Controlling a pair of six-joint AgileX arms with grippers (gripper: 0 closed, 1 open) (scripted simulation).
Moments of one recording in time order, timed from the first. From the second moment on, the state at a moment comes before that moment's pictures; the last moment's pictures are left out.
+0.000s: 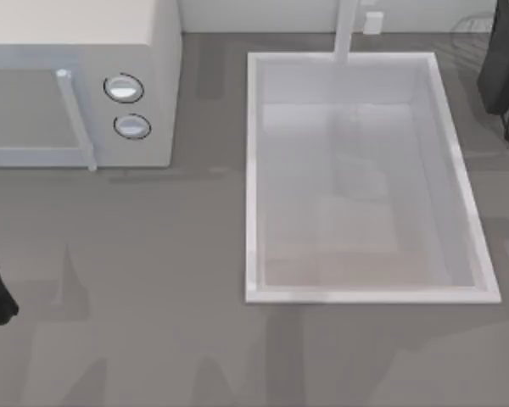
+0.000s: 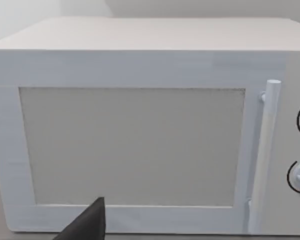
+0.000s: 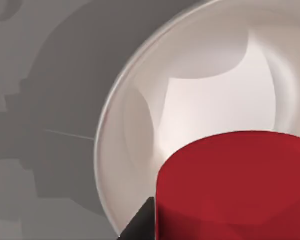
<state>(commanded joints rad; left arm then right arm) 0.00 0.00 0.00 0.00 0.00 0.00 -0.26 1.76 1.35 -1.11 0.05 -0.25</state>
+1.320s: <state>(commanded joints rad) 0.00 0.00 0.00 0.00 0.00 0.00 0.45 1.66 0.86 0.51 0.54 -0.03</state>
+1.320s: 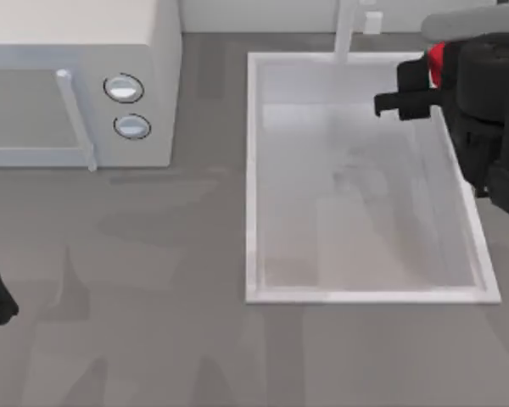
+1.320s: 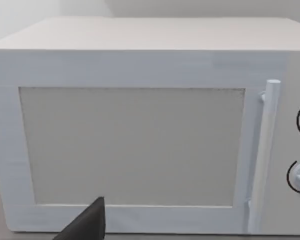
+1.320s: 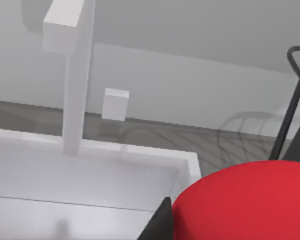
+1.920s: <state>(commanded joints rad) 0.00 0.00 0.00 0.00 0.00 0.00 0.65 1.60 0.71 0.88 0.68 0.02</state>
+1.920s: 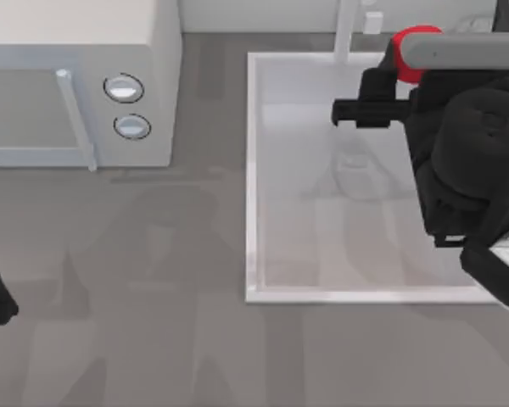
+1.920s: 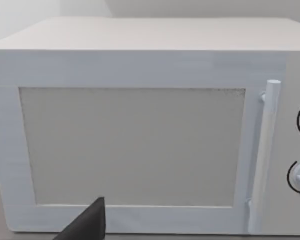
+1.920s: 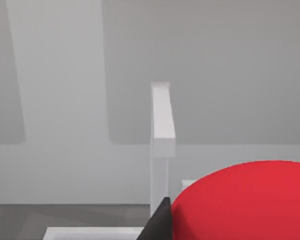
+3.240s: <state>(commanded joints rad) 0.00 0.00 0.00 0.00 0.00 0.00 0.65 2.23 0.61 1.61 0.68 0.02</state>
